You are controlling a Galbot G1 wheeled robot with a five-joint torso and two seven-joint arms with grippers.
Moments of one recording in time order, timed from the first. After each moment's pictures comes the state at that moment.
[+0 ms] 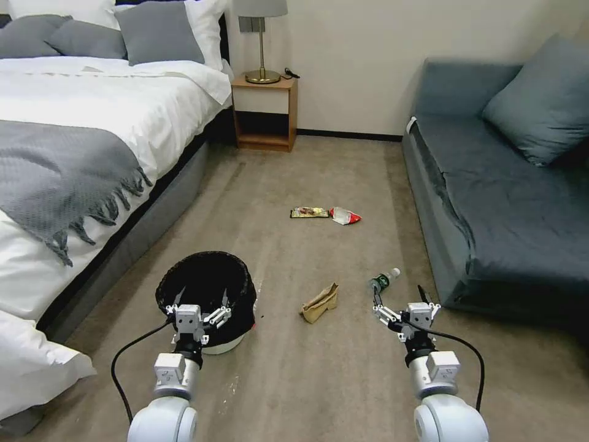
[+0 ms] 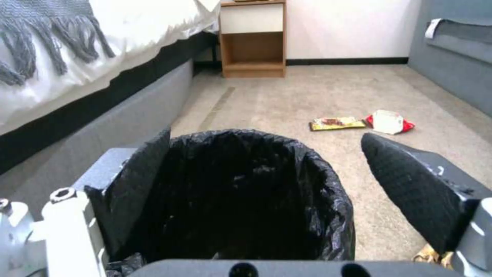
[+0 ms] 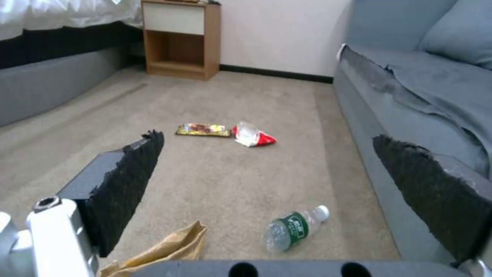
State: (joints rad) left arm 1.55 -1.50 -0.55 -2.00 0.00 0.00 0.00; right arm -1.55 1.50 0.55 2.00 0.00 0.00 0.00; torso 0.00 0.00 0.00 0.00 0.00
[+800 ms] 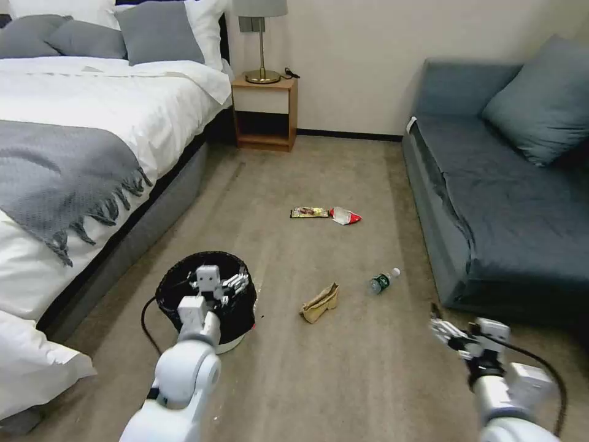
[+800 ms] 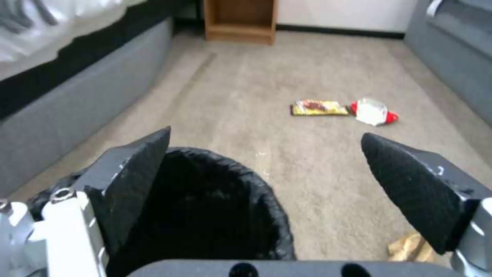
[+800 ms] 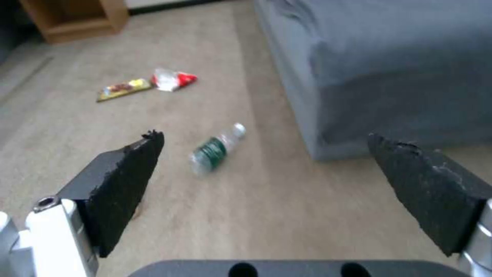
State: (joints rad) left arm 1.18 -1.33 -0.29 -1.99 -0.29 0.47 -0.32; right arm -1.76 1.49 0.89 2.28 0.45 -0.40 0.09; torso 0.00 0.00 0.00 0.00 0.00
